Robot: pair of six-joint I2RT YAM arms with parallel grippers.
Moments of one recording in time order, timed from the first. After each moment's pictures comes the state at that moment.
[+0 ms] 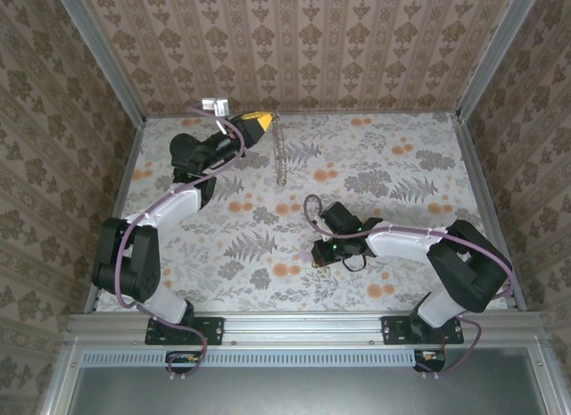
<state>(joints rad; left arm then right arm) -0.34 1.56 1.01 1.07 0.84 -0.86 0.71 1.54 0.71 -0.27 -0.28 0.42</state>
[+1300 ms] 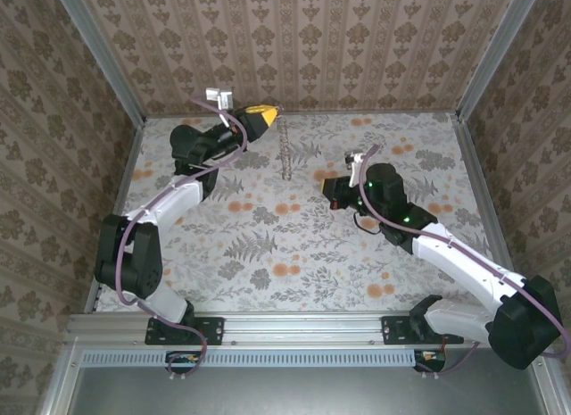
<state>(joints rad) -0.35 1.60 1.12 1.05 0.92 -0.86 0.53 1.14 0.81 0.04 -0.18 0.50</state>
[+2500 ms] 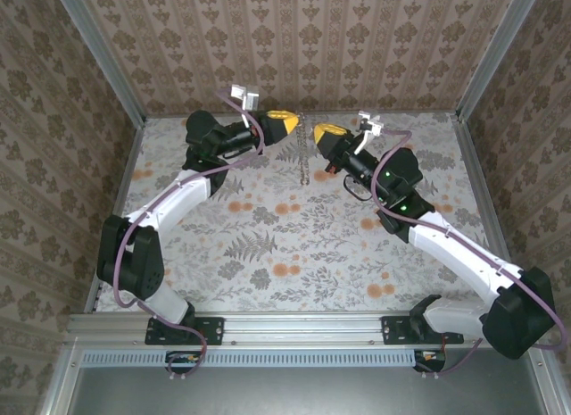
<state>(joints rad) -0.45 1.59 1.22 0.77 0.99 -0.66 0.53 1.21 0.94 0.54 -0.19 0.51</state>
